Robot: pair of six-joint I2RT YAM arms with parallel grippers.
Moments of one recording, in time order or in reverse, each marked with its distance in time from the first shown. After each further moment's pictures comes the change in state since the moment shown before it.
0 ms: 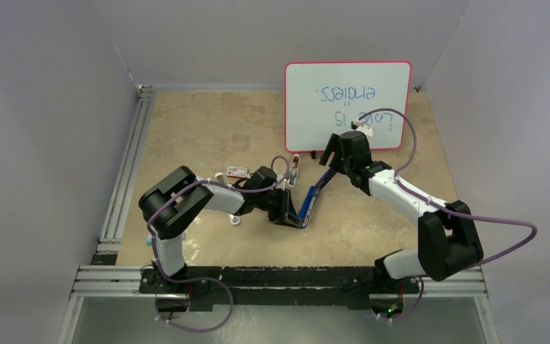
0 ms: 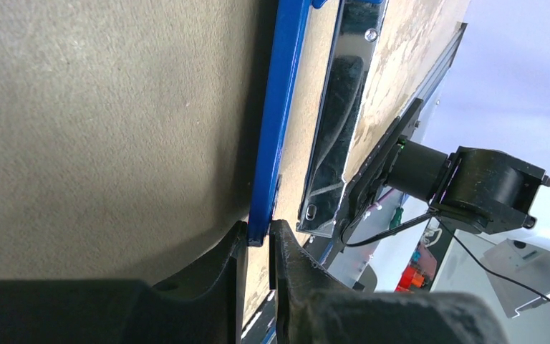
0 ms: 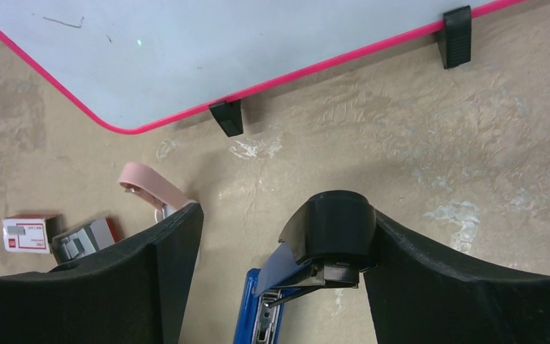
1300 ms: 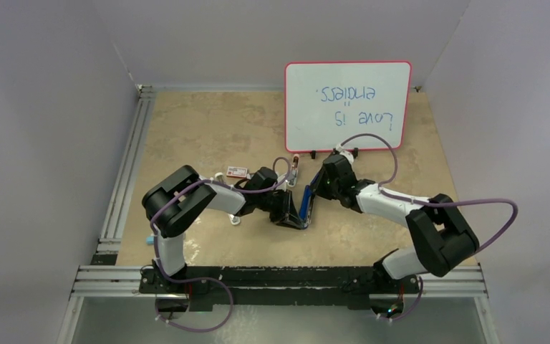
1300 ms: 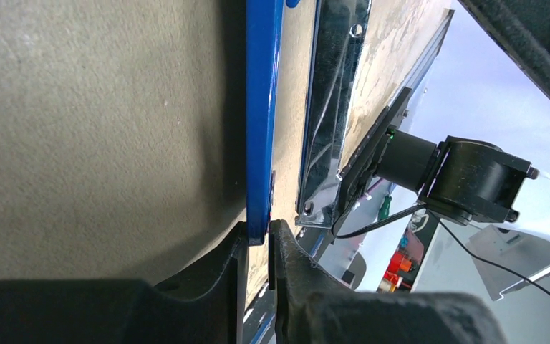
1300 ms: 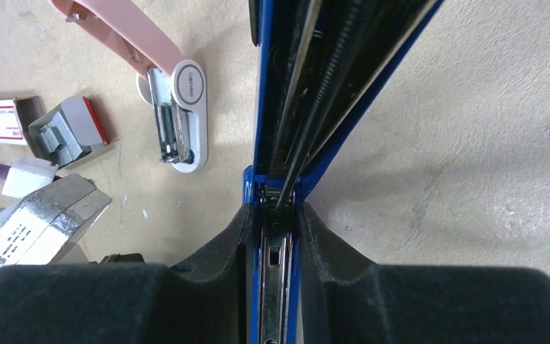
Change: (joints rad) left arm 0.000 0.026 0.000 0.047 0.053 -0.029; right arm 0.152 0.037 -0.201 0.117 -0.133 0.187
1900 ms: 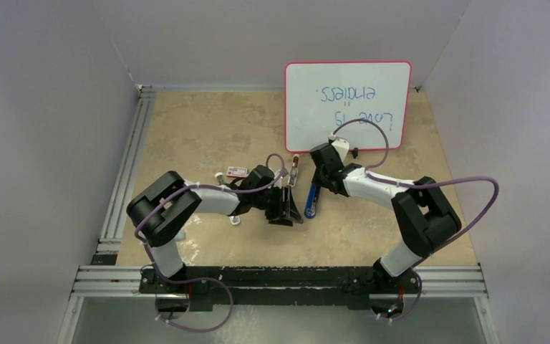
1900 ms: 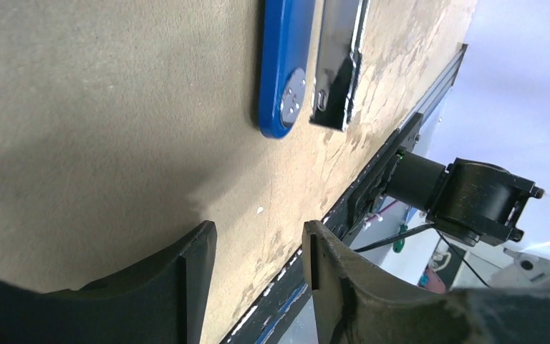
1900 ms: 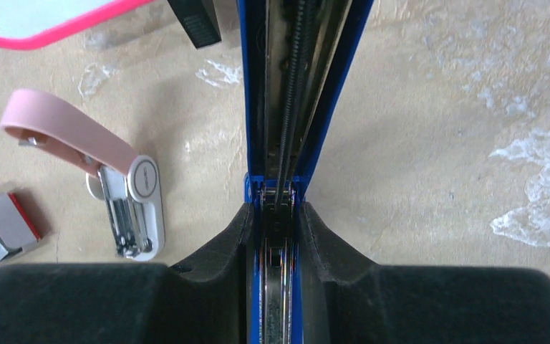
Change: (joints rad) left arm 0.001 -0.101 -0.019 -0.095 -0.113 0.016; right arm 0.029 0.147 0.203 -0.171 0.268 -0.064
